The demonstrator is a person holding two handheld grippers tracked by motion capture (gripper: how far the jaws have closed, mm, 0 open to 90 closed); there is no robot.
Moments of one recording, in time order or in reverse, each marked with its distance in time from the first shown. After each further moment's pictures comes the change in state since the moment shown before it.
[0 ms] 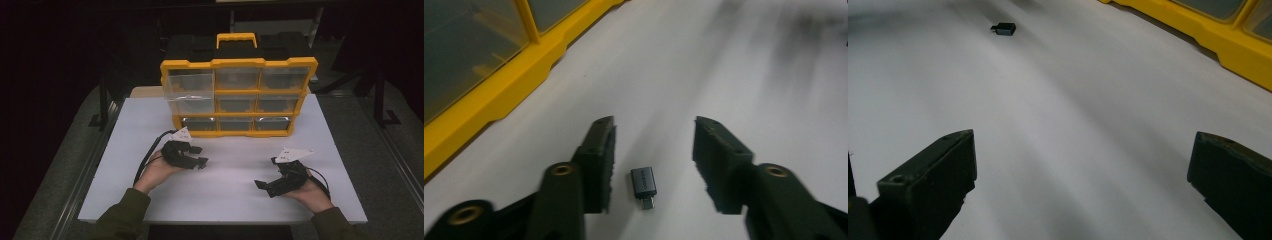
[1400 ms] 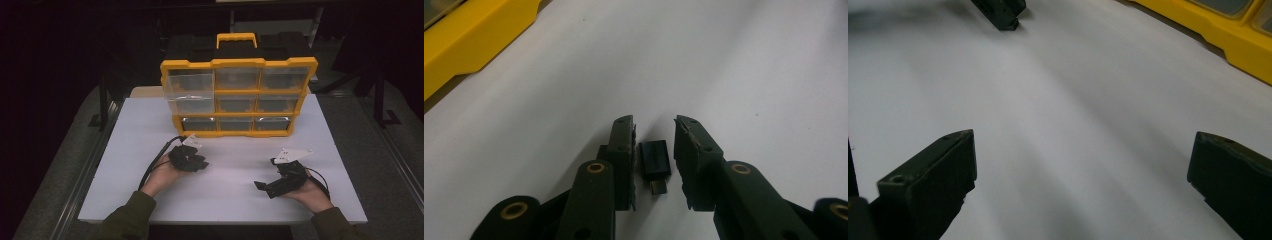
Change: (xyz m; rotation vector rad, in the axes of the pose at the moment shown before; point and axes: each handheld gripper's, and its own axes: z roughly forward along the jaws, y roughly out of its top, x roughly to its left) left arm -0.004 -0.009 0.030 0.150 0.065 -0.012; right arm 0.001 0.000 0.001 0.013 0.008 -0.006
